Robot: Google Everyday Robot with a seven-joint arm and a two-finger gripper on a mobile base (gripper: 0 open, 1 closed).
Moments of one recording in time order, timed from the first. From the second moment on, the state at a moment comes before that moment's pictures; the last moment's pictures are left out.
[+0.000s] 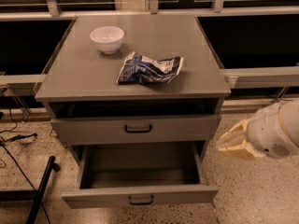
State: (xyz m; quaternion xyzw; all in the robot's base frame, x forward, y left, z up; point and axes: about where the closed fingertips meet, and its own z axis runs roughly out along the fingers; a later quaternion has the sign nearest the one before) arm 0.406 -0.187 0.829 -0.55 0.78 0.12 0.27
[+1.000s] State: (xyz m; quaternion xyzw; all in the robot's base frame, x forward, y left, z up) arm 0.365 -0.152 0.702 -0.48 0.79 0.24 0.29
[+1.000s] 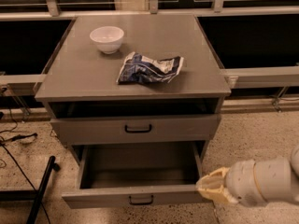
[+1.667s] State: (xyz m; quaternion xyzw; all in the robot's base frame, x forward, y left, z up) arm 0.357 -0.133 0.646 -0.46 0.80 0.22 0.32
